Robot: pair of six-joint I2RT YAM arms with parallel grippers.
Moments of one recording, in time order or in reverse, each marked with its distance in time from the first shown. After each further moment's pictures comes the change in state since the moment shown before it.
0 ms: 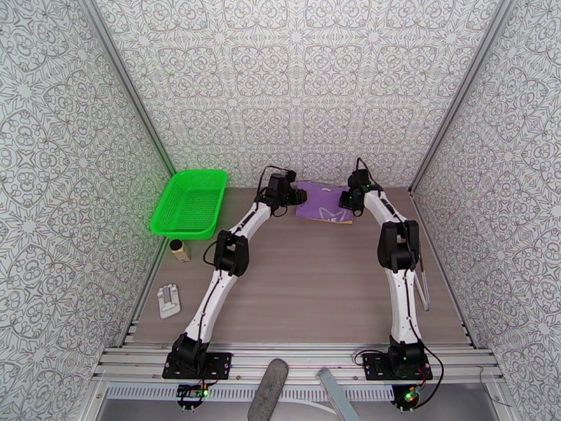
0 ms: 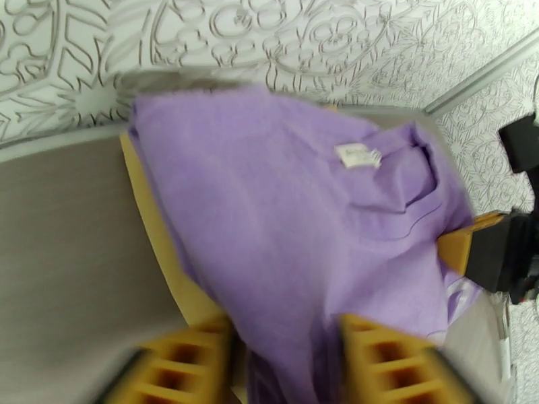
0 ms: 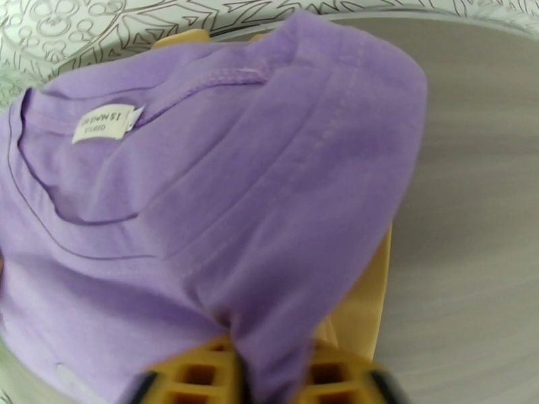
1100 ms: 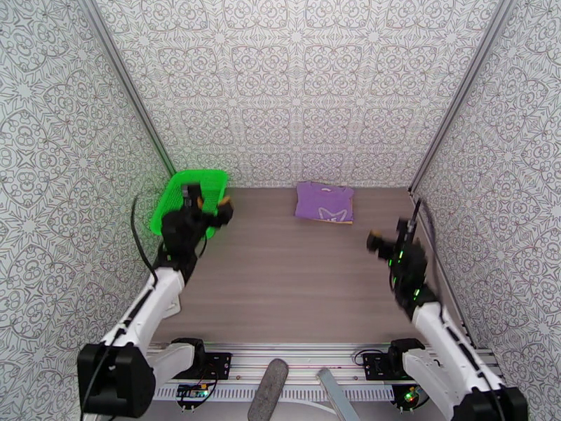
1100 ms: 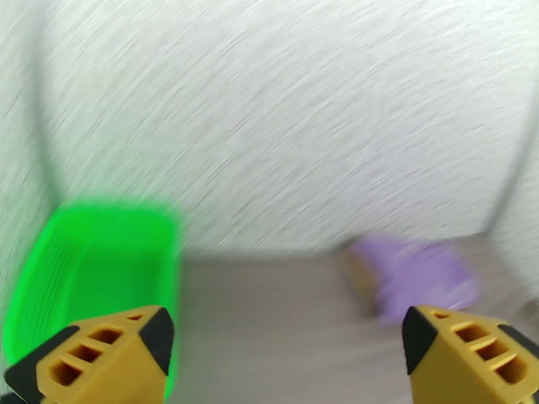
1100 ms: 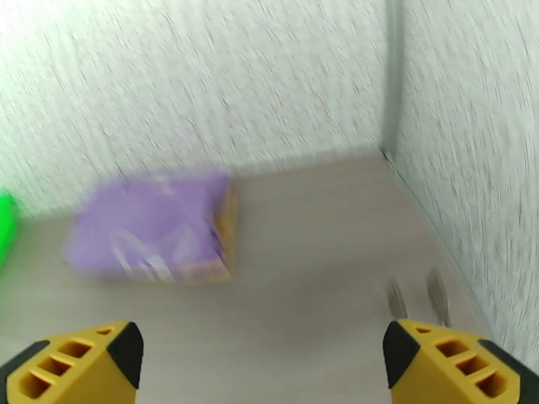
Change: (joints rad) left arm 0.352 -1.722 -2.070 0.671 -0.369 0.288; right arm -0.006 -1.618 -1.941 0.957 0.368 -0.110
